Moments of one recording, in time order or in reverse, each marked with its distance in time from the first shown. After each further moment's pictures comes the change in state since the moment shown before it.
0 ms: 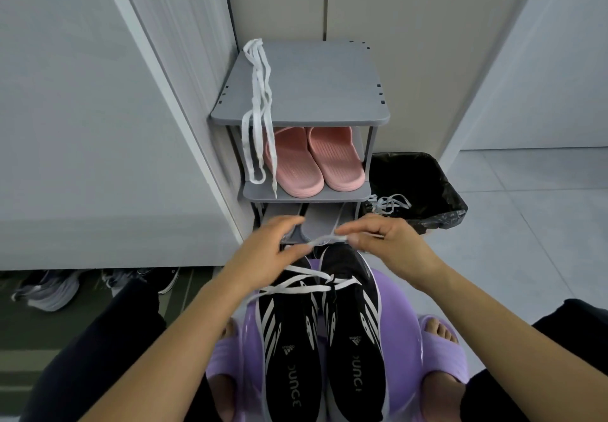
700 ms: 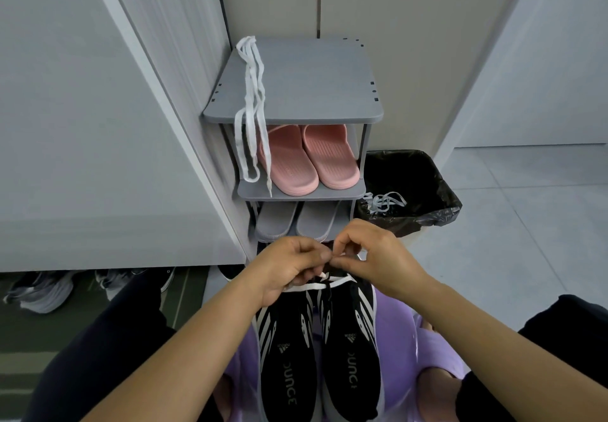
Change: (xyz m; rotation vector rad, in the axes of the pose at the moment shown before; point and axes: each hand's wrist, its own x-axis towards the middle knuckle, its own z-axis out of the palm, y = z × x) left_hand 0.000 0.027 0.023 -0.797 -0.246 -0.333; right_hand -0.007 0.015 0.011 -0.472 0.017 -0.345
